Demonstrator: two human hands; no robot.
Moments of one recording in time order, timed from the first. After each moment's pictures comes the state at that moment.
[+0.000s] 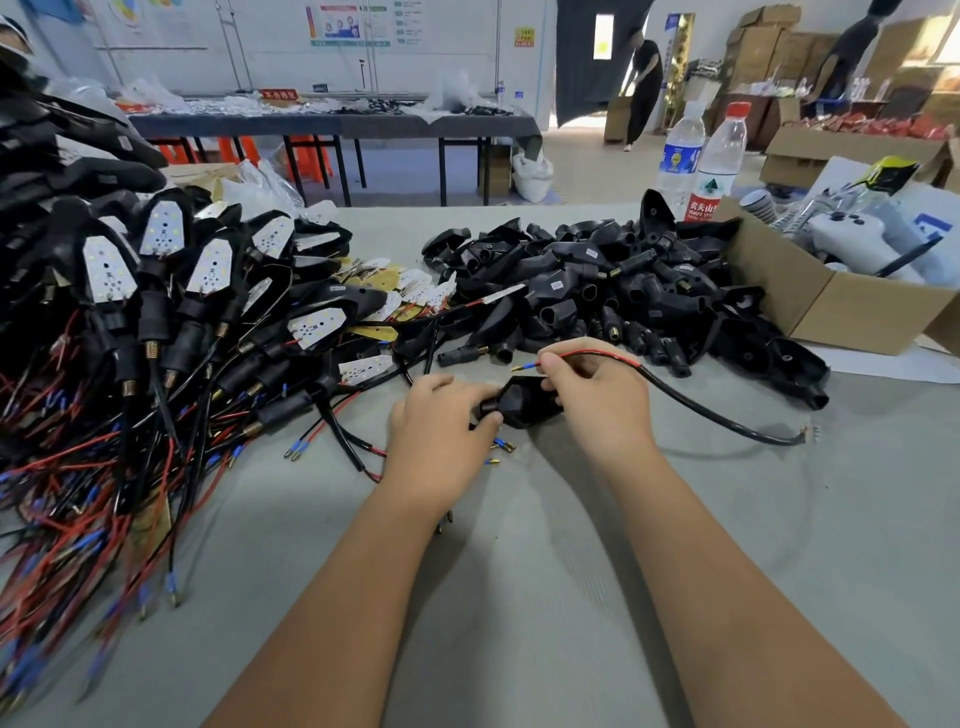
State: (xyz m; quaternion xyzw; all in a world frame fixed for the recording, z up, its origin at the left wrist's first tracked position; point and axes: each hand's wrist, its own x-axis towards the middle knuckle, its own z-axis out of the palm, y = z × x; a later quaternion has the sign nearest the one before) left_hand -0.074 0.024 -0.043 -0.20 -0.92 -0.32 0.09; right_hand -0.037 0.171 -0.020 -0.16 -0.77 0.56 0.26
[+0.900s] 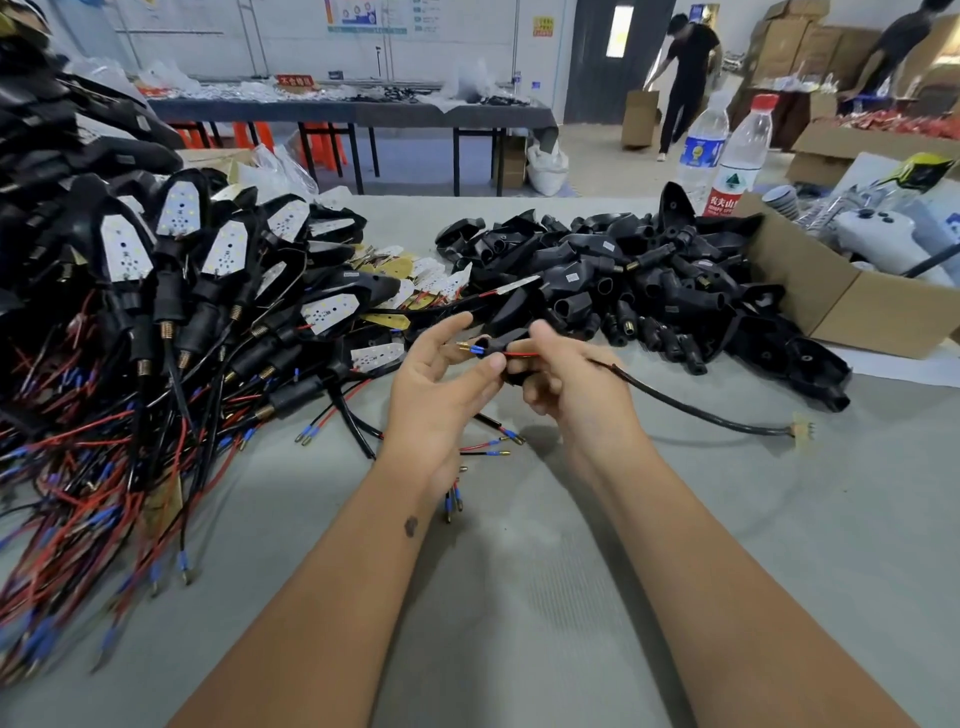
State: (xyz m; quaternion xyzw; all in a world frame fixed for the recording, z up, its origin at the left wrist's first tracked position) left_hand -0.067 0.027 -0.022 -0.09 -0.53 -0.84 -0.04; right_hand -0.040 0.146 -0.014 -0.05 -0.60 0.78 0.17
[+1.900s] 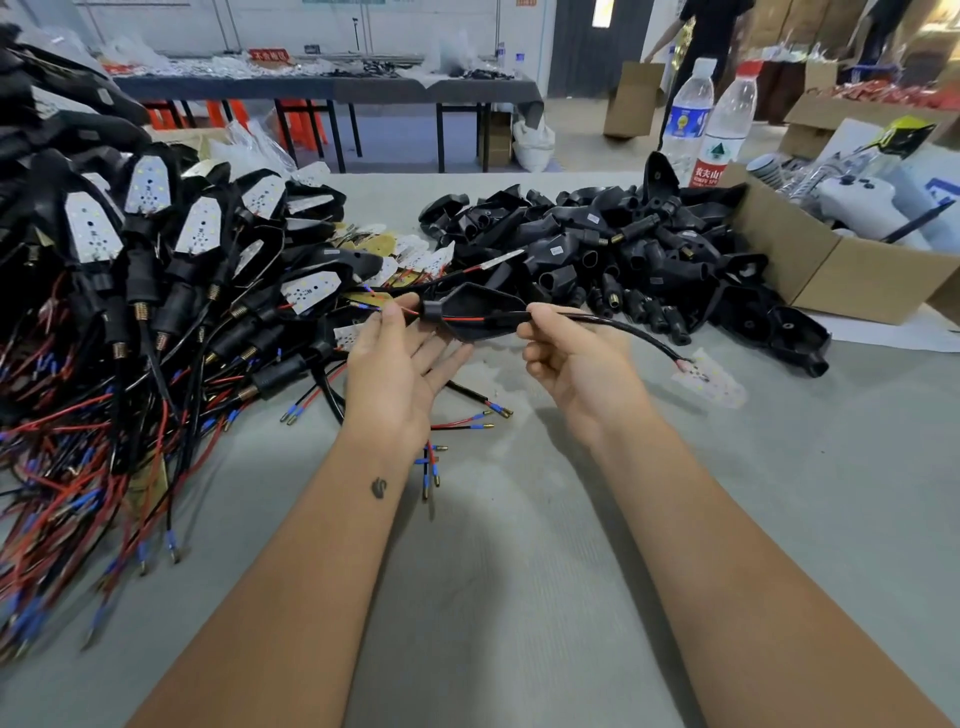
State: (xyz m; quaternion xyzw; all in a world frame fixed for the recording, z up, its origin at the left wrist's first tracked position) left_hand -0.089 0.018 -0.023 -0.02 -0.43 -0.90 -0.04; right_hand -0.041 0.161 -0.012 -0.09 -0.53 0.83 0.15
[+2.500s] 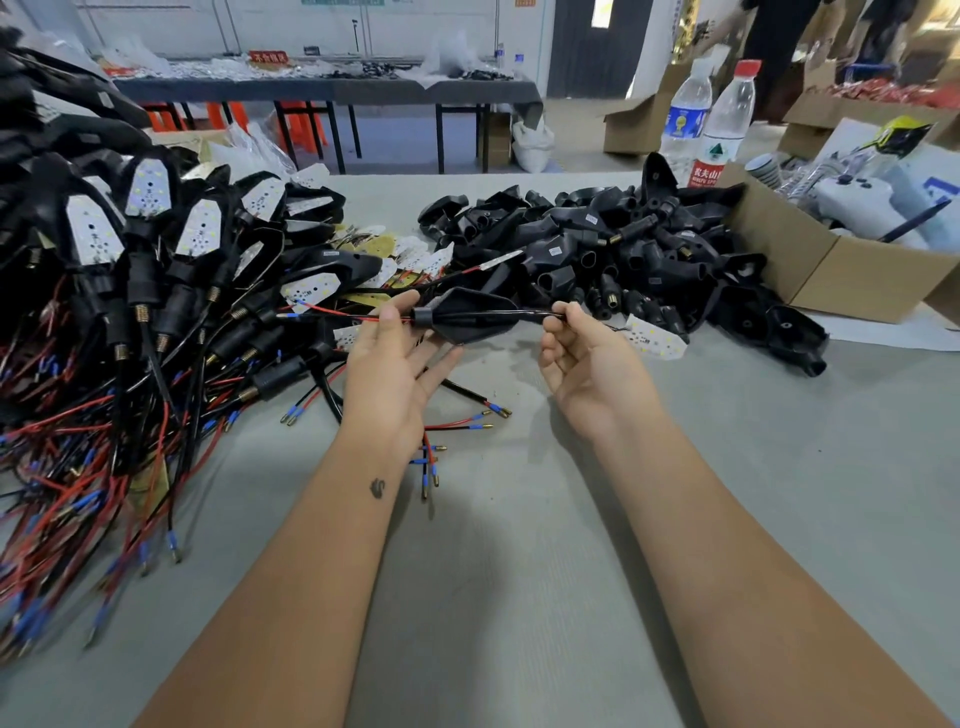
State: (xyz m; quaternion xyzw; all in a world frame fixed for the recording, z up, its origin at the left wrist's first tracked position) left_hand -0.095 0.014 -0.029 -0.05 -0.47 -0.88 -0.03; right_hand -0.042 0.171 -0.011 -0.15 -0.38 0.91 0.13
